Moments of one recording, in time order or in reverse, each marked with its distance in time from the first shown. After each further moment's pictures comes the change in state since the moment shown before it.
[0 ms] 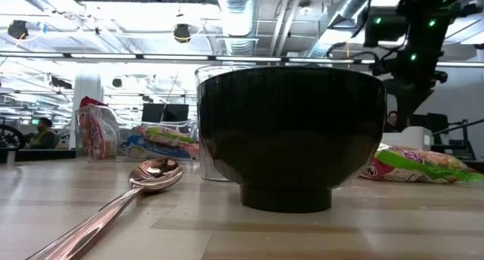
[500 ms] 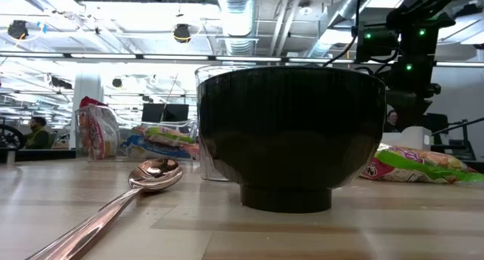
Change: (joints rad) left arm 0.000 0.000 0.000 0.000 0.000 0.000; right arm 0.003 0.128 -0.005 0.023 -0.147 -0.053
